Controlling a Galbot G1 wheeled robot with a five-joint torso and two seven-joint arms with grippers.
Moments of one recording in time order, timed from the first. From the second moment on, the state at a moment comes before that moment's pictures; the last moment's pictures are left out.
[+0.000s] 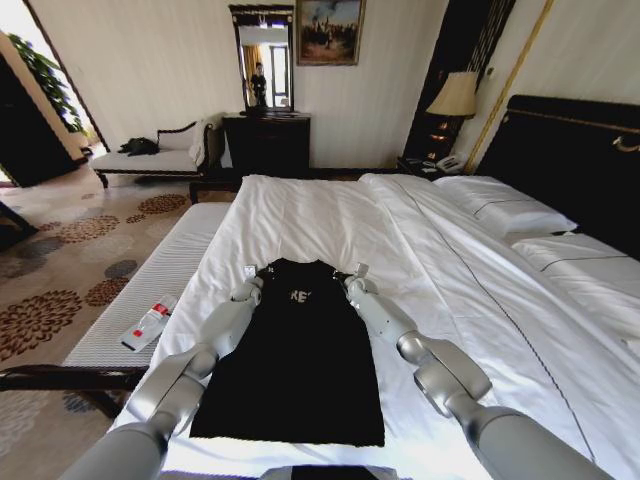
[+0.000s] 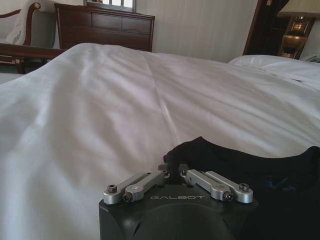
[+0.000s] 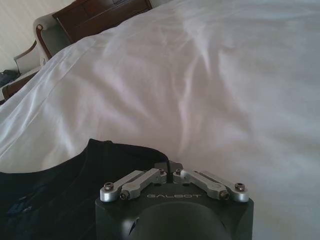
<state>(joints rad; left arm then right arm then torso) 0.33 -1.37 0.03 -0.68 -0.63 0.06 0.01 -0.25 1.41 -0.11 0.57 1.03 -0.16 0.09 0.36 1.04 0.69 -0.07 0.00</state>
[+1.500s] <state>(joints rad) 0.11 -1.31 0.10 -0.71 -0.77 0.07 -0.06 -0.15 1.37 -0.17 0.78 0.93 -0.08 0.24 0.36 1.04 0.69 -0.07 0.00</state>
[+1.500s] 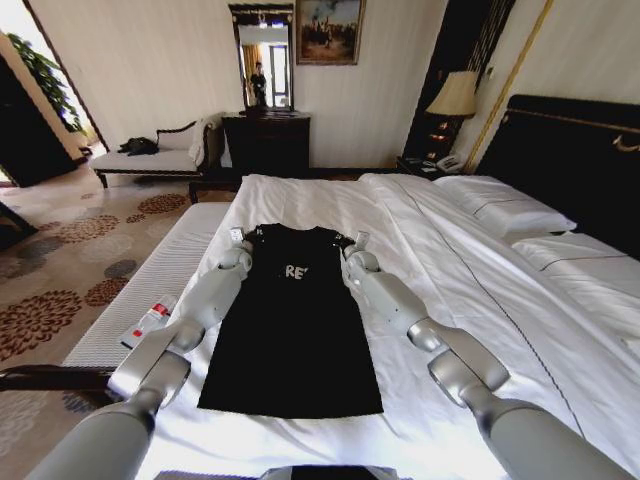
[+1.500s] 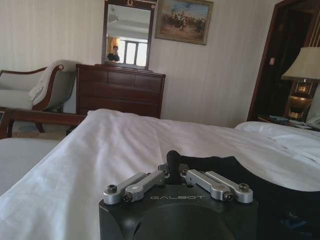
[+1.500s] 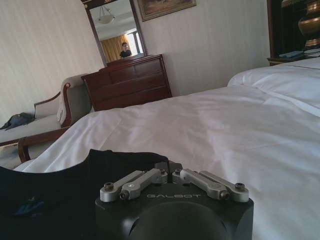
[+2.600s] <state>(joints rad) 0.52 -1.14 0.02 -1.26 -0.70 -0.05 -0.21 -0.57 1.20 -0.11 1.42 0.93 -0.06 0.43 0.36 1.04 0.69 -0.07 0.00</state>
